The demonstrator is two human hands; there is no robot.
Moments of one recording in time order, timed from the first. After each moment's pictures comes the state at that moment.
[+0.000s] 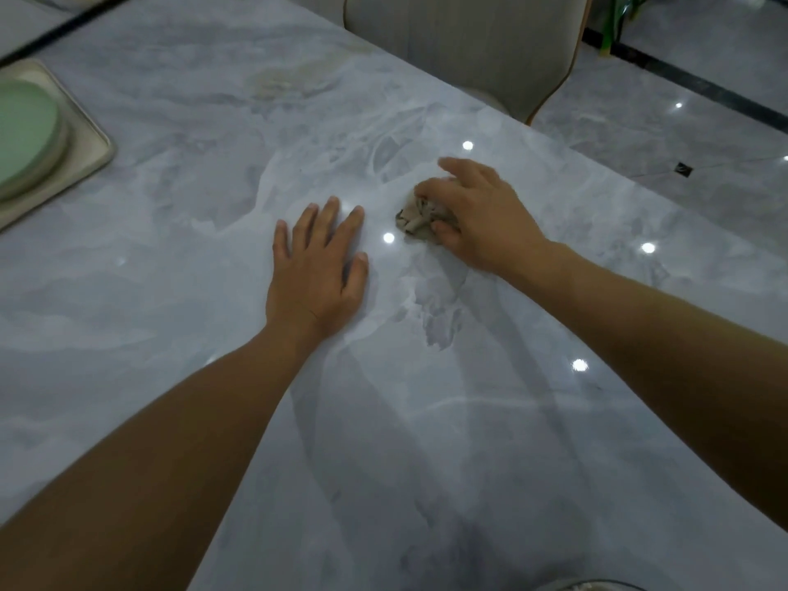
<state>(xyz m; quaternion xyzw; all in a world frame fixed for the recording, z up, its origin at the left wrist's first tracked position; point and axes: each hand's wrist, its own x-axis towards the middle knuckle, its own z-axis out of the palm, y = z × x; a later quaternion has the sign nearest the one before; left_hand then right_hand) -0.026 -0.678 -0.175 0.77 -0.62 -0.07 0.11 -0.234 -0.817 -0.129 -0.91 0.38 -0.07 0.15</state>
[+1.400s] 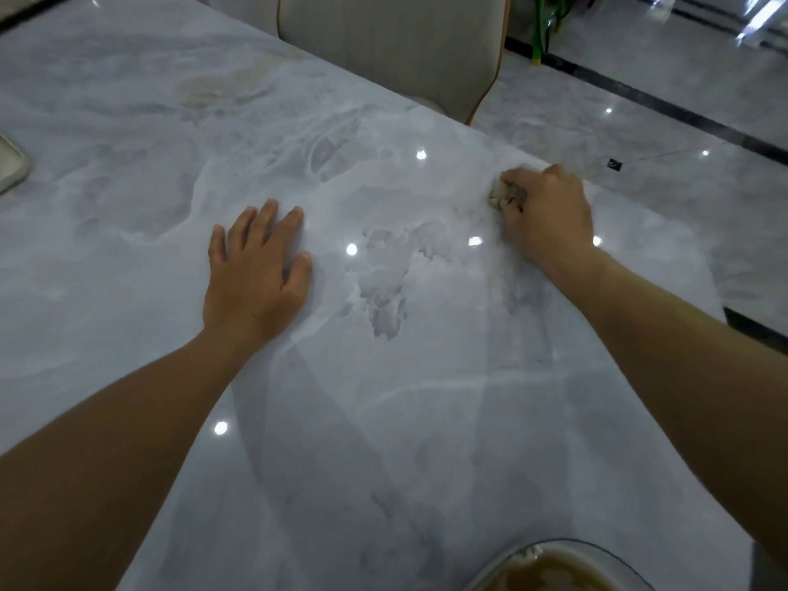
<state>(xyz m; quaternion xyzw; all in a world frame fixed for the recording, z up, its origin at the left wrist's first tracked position) -0.024 -0.677 -0.176 0.77 -0.62 -0.08 0.11 -0.355 -0.833 -0.144 -0.75 0.63 -0.15 0.12</state>
